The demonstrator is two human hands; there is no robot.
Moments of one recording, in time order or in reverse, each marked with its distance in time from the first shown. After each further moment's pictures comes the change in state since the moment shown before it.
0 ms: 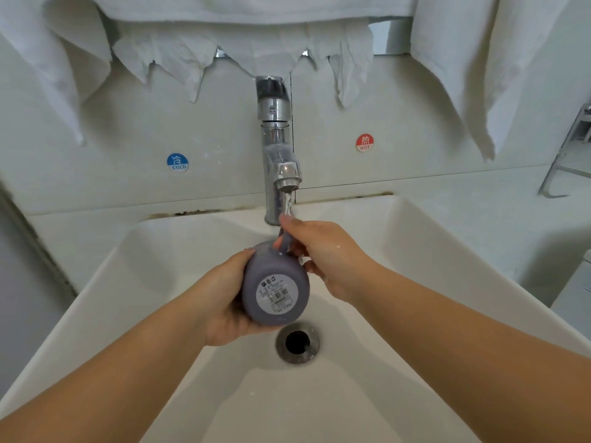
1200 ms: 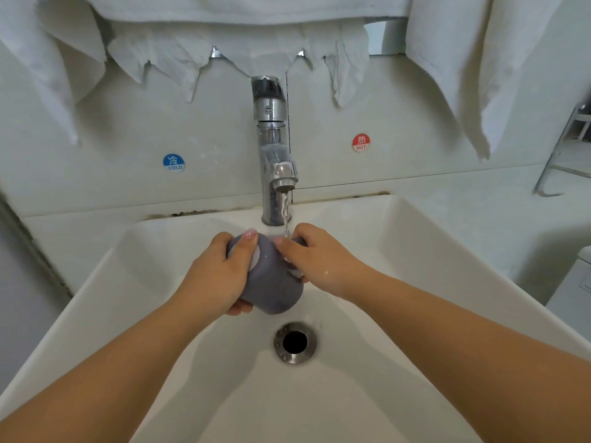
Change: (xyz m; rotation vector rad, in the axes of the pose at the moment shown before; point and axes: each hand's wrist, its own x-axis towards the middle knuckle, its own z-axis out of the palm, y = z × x) left_hand 0.008 0.005 -0.010 0.681 0.305 0.546; right_hand 0.010 0.014 -0.004 -0.481 0.009 -0.092
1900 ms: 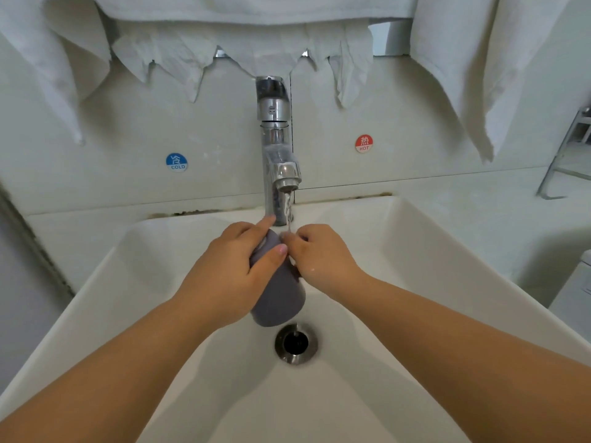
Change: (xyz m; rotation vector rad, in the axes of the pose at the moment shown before) left_hand -0.004 0.002 0.001 0.364 -0.019 0.434; right_hand 0.008 0.003 0.008 -0.066 0.150 -0.038
